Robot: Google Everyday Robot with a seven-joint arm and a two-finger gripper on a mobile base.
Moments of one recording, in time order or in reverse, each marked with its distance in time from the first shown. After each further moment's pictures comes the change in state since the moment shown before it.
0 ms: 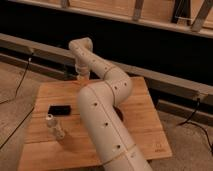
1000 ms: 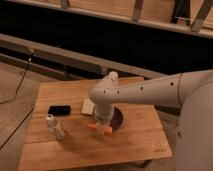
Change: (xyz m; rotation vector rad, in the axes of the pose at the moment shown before) arm 0.253 0.245 0.049 -0.059 0.069 0.026
